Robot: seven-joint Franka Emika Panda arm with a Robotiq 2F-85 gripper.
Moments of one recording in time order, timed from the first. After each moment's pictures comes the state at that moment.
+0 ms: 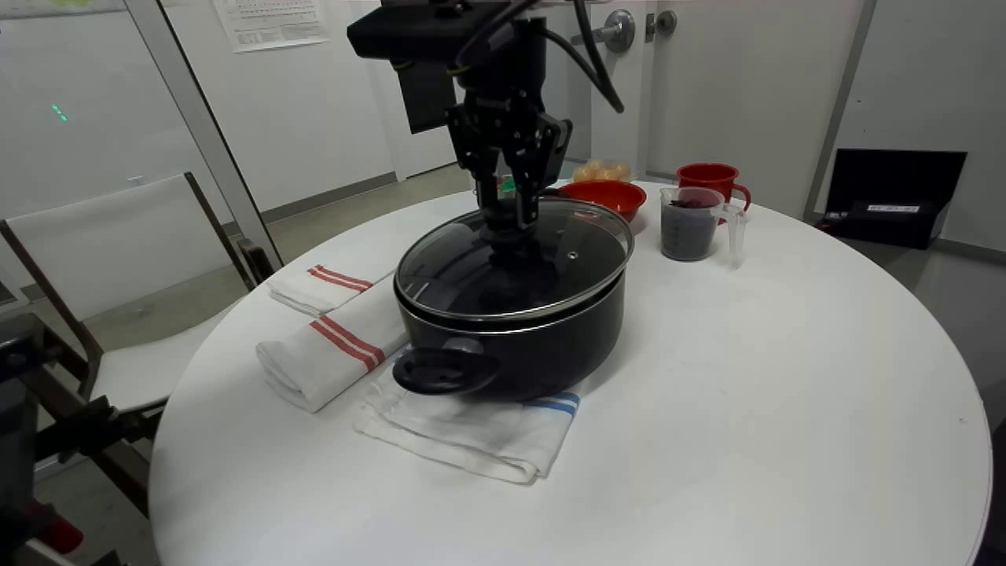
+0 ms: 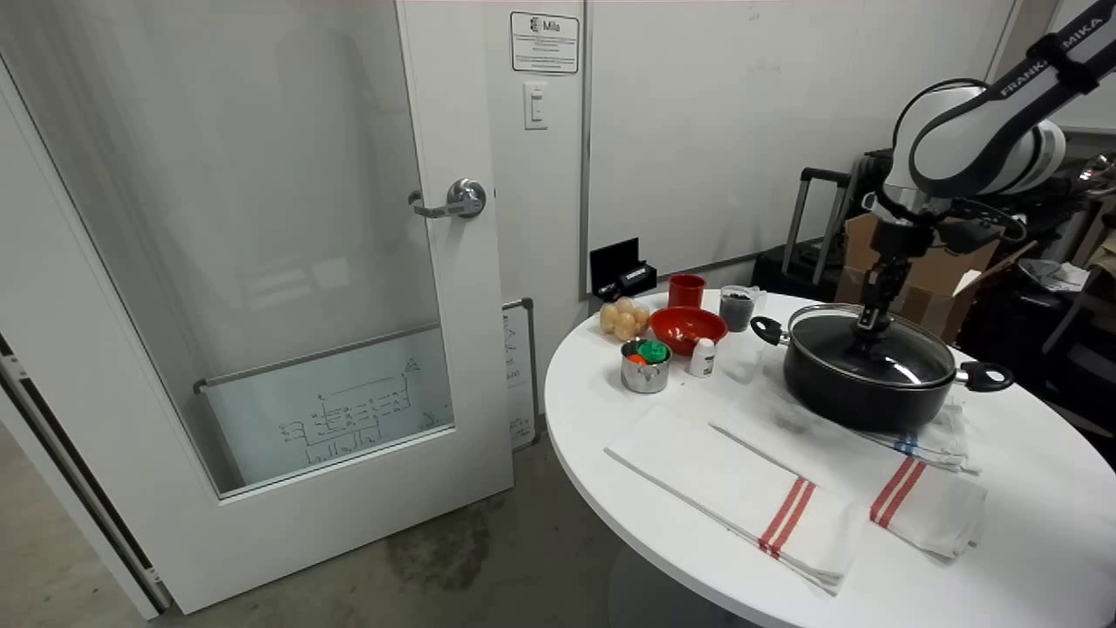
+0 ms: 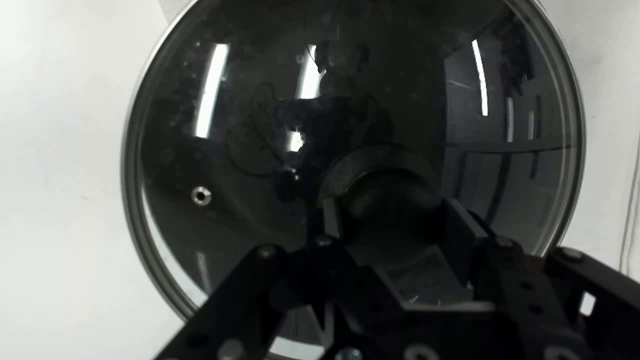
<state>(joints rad) -0.20 0.55 0.03 -1.99 0.07 2.51 -0.29</state>
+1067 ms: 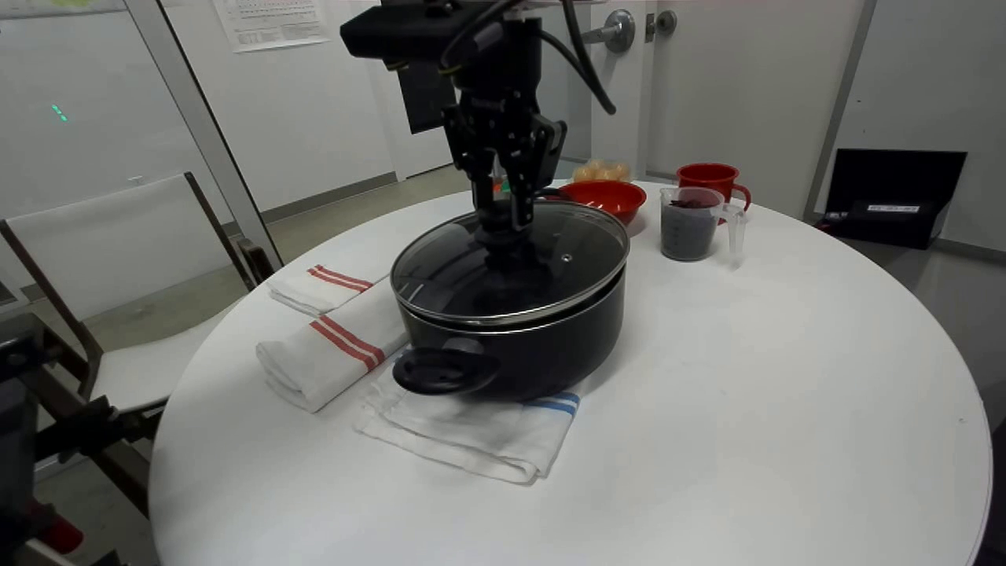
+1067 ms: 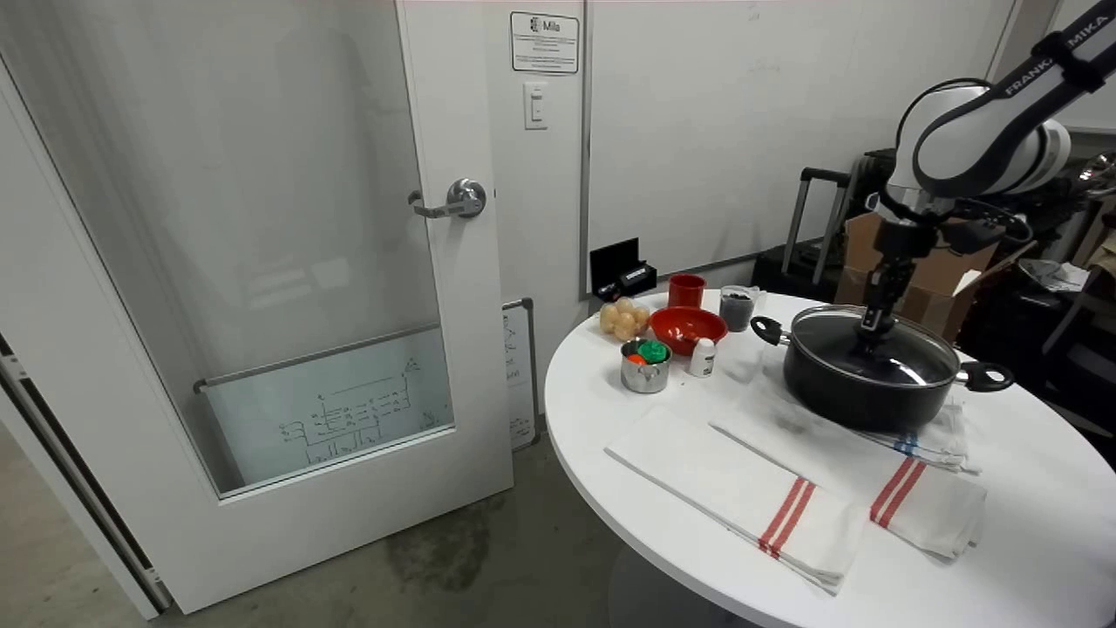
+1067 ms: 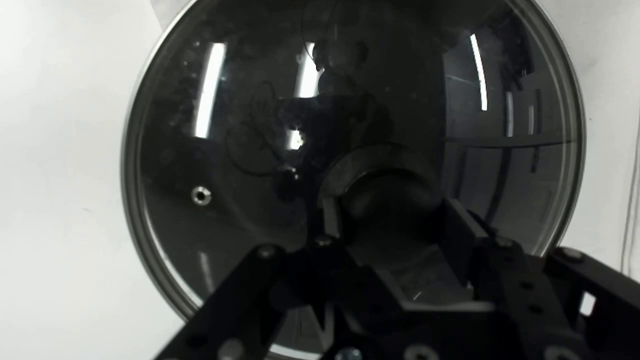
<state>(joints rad) -0.20 0.54 0.03 -2.01 0.07 2.51 -0.27</state>
